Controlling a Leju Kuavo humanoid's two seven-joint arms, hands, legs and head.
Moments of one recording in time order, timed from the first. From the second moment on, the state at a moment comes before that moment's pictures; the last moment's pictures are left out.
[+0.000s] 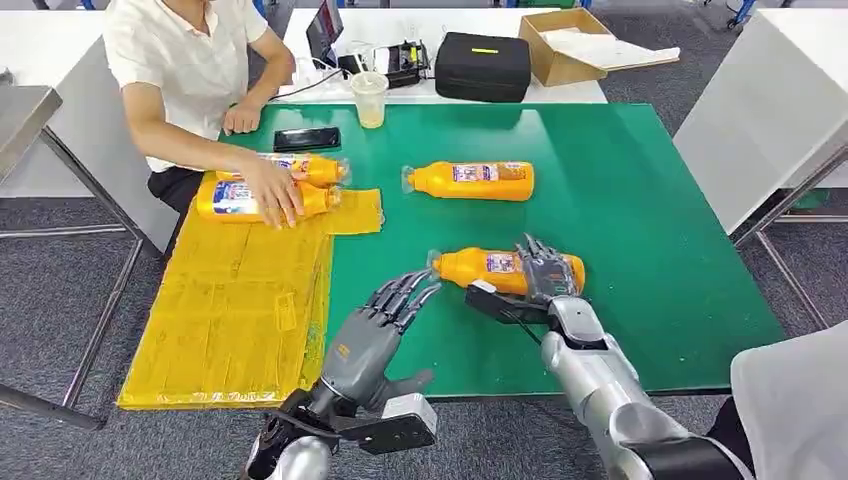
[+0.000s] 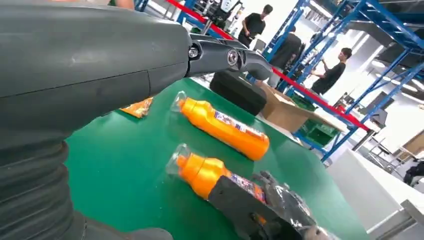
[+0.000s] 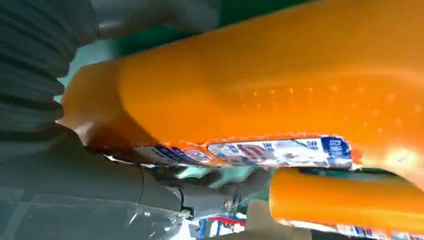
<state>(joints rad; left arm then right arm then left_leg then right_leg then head) -0.09 -0.25 -0.57 -1.41 -0.88 0.11 -0.32 -0.56 -0.06 0.18 -0.53 1.43 -0.09 -0.06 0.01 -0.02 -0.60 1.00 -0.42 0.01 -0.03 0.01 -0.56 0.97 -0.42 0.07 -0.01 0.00</state>
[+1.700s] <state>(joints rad) -0.08 -0.29 -0.37 -1.29 0.16 -0.07 -0.22 -0.20 0.13 0.36 -1.21 0.59 0.12 -0.46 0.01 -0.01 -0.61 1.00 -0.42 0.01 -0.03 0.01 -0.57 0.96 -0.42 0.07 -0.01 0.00</state>
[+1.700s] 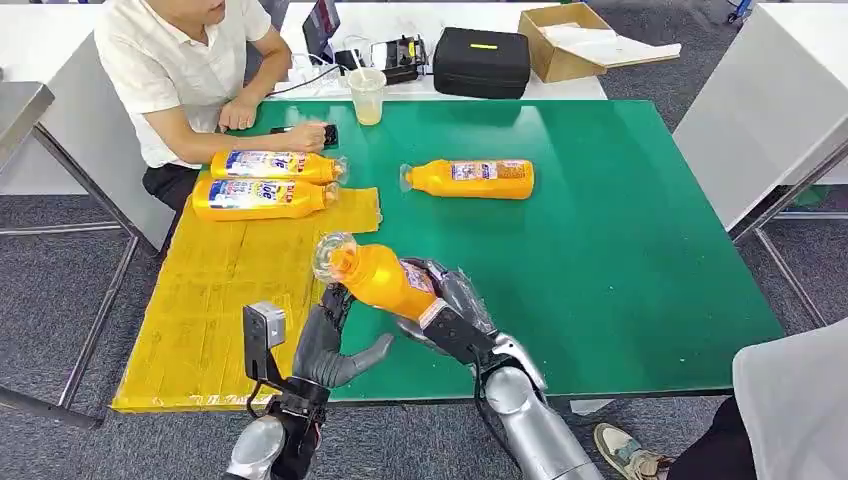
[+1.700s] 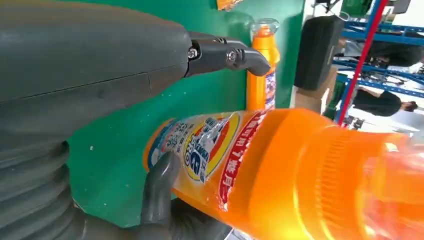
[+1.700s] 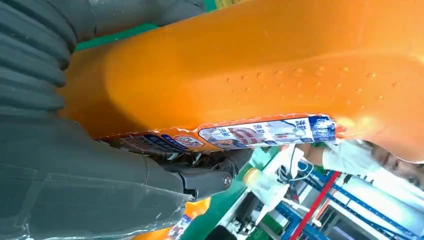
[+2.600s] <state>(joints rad) -0.13 -0.30 -0.40 -1.27 0.42 -0.08 -0.30 -0.18 0.16 0.50 -1.18 0.69 0.04 -0.44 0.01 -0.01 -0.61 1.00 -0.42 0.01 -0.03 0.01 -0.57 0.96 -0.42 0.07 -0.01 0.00</state>
